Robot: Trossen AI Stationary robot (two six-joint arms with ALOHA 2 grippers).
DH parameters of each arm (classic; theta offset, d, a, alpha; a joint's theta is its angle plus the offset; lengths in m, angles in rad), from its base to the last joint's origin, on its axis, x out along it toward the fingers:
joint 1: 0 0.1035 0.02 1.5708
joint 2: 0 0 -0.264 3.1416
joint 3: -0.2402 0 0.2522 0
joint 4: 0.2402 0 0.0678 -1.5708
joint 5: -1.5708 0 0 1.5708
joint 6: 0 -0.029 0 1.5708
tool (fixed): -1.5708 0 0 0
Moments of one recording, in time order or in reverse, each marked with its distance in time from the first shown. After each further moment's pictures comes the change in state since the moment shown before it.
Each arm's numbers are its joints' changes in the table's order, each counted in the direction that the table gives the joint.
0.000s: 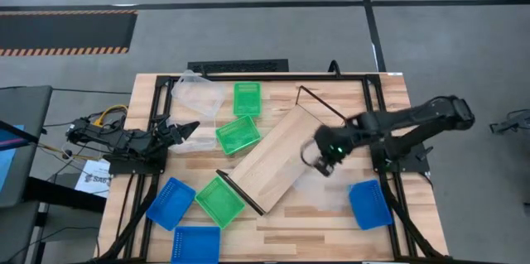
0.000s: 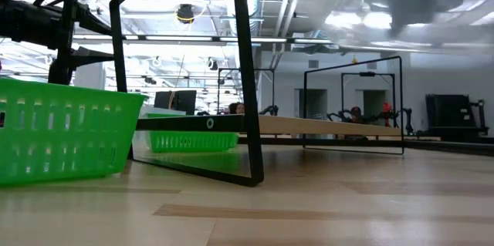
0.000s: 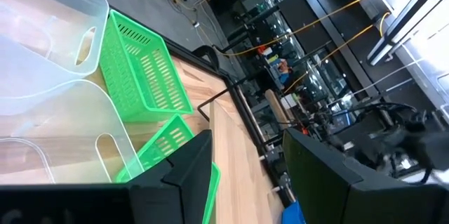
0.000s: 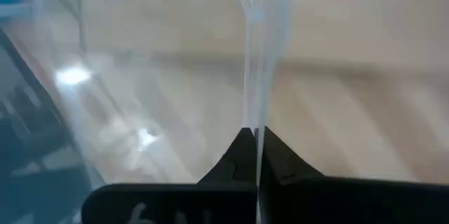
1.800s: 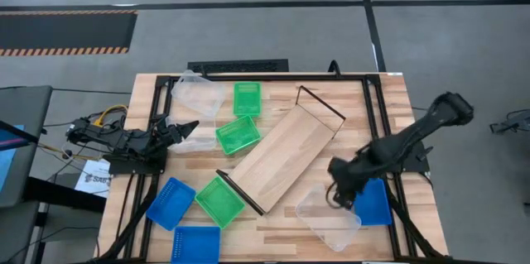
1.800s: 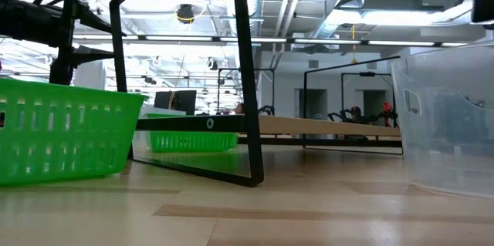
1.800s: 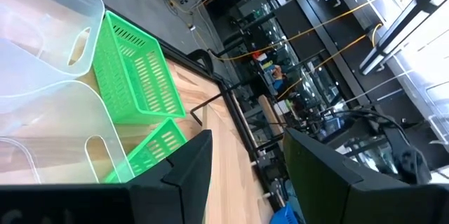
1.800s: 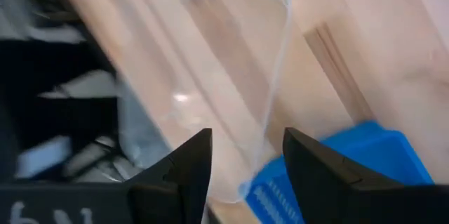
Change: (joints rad) left arm 0.000 0.000 0.002 -0.042 -0.011 0.013; right arm 0.362 0.026 0.139 -0.057 -0.129 -0.295
